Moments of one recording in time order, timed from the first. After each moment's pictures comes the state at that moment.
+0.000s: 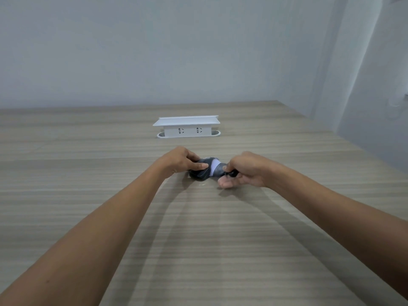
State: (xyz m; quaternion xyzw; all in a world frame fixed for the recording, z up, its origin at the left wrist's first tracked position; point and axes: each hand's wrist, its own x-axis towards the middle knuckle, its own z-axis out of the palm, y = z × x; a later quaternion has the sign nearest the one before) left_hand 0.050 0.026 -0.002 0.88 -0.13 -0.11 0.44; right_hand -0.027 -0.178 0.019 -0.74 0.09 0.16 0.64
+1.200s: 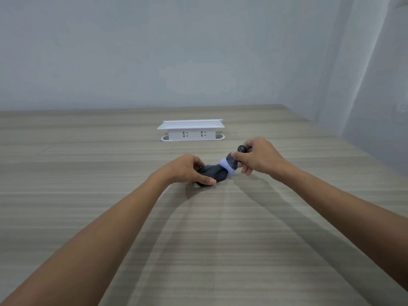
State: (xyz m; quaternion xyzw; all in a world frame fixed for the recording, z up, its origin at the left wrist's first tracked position) left_hand 0.036 0.027 0.002 0.92 -0.17 -0.11 0.33; right_hand -0.013 -0.201 0.030 -0.89 -0.03 -0.10 0.44
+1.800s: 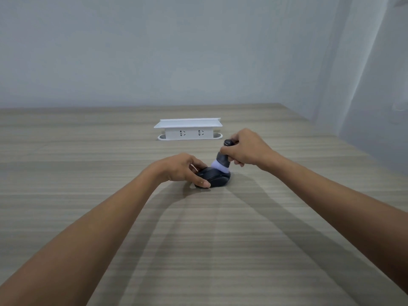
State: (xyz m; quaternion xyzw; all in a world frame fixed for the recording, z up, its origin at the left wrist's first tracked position) left_hand 0.039 0.034 0.011 0.90 -0.24 -0.17 0.33; right_hand -0.007 -0.176 0.053 -0.92 -0.05 -0.08 0.39
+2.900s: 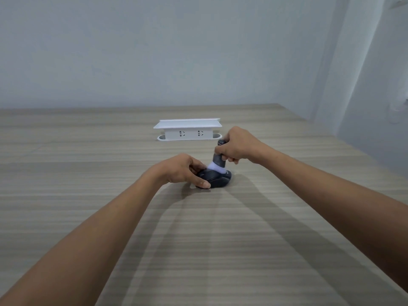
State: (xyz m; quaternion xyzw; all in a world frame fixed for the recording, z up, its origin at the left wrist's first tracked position) left_hand 0.033 0.035 0.010 0.88 -0.23 -0.18 0.37; right_hand 0.011 -0.163 0.058 -0.94 -0.04 -0.04 0.34
